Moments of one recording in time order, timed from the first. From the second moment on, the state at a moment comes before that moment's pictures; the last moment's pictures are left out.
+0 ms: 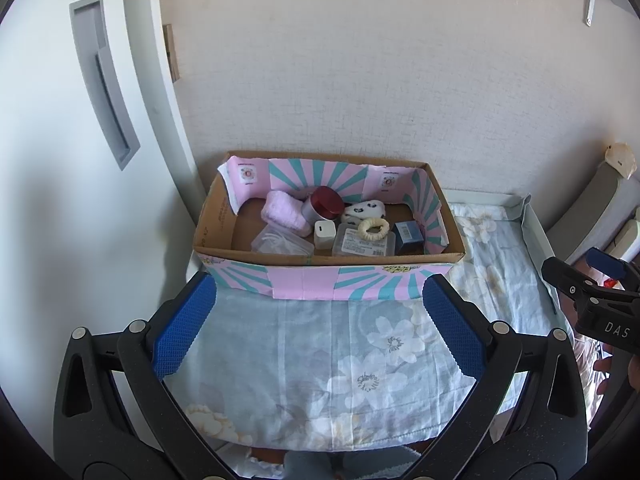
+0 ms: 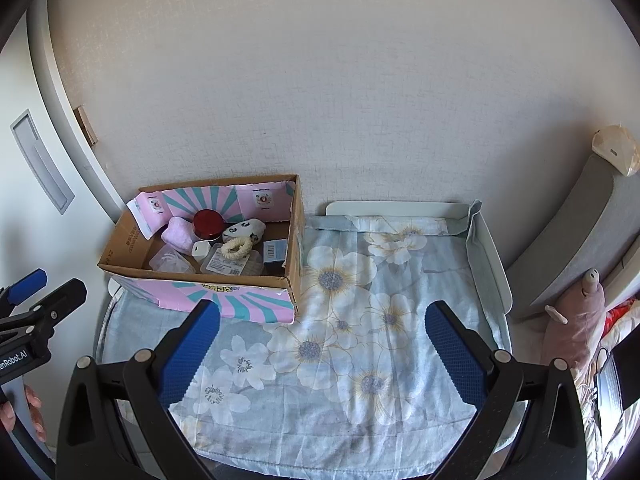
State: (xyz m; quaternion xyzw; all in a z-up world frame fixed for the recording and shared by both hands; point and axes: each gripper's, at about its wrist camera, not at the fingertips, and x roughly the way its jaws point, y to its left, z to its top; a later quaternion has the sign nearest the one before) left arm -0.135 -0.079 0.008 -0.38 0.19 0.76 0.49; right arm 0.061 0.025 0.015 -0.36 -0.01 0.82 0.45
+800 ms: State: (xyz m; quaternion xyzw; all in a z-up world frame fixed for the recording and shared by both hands) left arm -0.132 -0.083 0.014 -0.34 0.18 0.80 0.46; right arm 0.058 0.032 0.014 -0.36 -0.01 0.81 0.46
